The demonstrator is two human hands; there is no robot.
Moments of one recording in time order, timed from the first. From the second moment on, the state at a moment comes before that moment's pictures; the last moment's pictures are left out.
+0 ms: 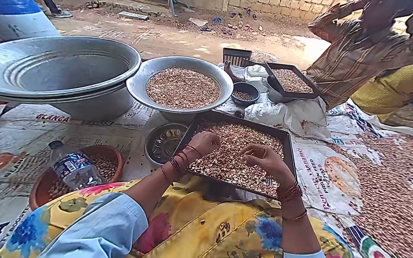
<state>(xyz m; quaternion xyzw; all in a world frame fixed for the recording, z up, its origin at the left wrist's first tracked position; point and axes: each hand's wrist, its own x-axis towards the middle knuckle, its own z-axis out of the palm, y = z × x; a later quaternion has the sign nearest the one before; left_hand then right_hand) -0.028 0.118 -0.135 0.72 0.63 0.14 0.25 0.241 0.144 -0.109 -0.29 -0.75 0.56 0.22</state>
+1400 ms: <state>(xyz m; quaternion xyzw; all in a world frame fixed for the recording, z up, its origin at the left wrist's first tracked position) 0.004 0.107 -0.146 0.42 0.58 0.41 0.57 0.197 0.165 -0.128 -0.36 -0.77 0.48 0.20</state>
